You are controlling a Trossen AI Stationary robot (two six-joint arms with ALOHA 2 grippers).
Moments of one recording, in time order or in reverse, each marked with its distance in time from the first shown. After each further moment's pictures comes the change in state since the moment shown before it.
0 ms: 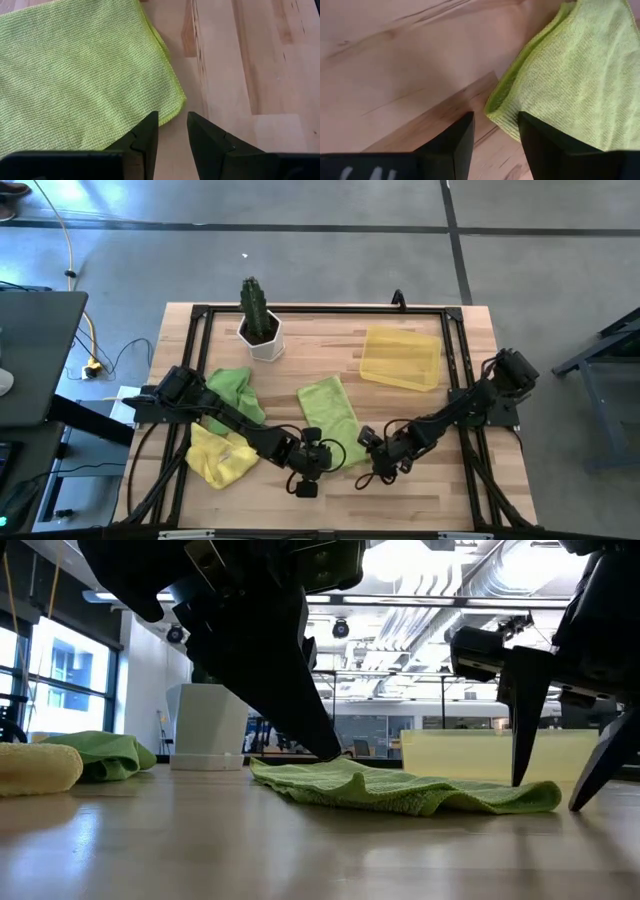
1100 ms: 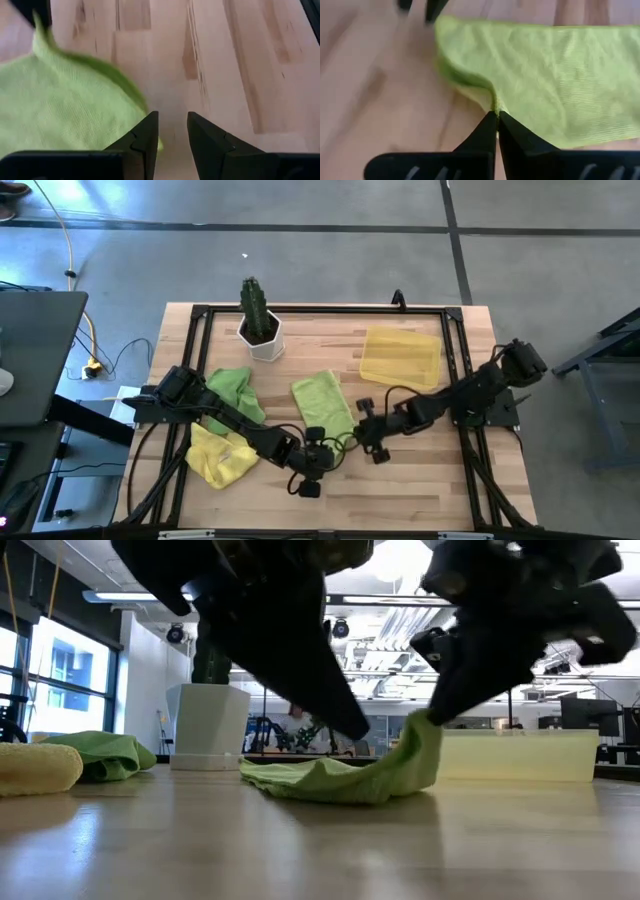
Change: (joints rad) left arm -0.002 -0.001 0.000 0.077 -0.058 0.072; right arm -0.179 -0.142 -0.006 0.140 -0.026 0.592
